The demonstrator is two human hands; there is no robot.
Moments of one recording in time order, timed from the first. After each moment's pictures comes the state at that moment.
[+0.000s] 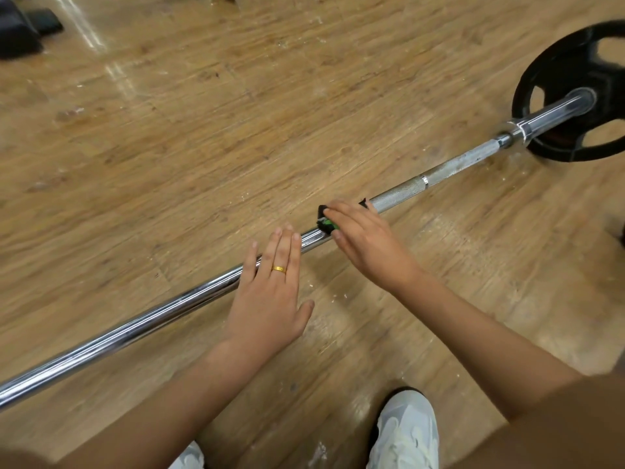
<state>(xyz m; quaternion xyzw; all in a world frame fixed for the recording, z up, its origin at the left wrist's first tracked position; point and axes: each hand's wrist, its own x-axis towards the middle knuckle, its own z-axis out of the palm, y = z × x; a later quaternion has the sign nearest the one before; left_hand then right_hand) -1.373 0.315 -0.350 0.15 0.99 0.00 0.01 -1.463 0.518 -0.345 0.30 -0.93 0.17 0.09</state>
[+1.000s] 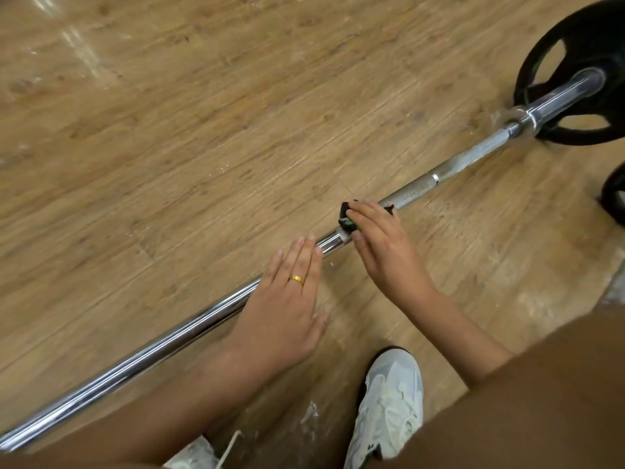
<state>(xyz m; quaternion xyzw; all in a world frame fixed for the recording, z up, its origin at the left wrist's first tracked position) -1.323 0.343 -0.344 0.26 0.96 0.08 0.00 -1.390 0.553 -0.345 0.19 -0.95 0.23 0.08</state>
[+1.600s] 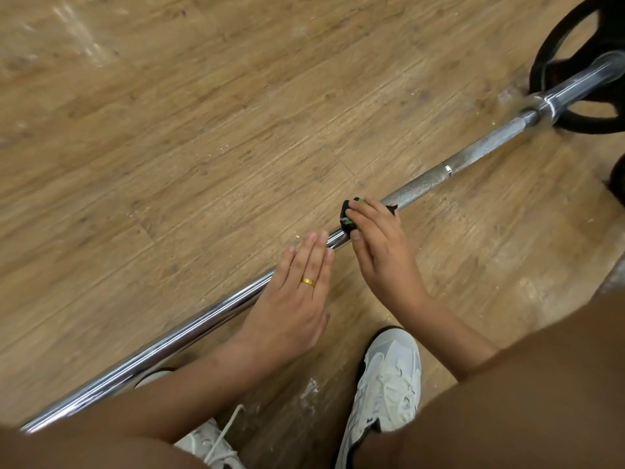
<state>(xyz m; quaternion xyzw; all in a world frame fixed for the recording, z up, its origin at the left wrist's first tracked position) -1.299 0.351 -0.356 0.30 0.95 0.02 -0.01 -1.355 0.547 -0.353 0.16 -0.95 0.27 0.10</state>
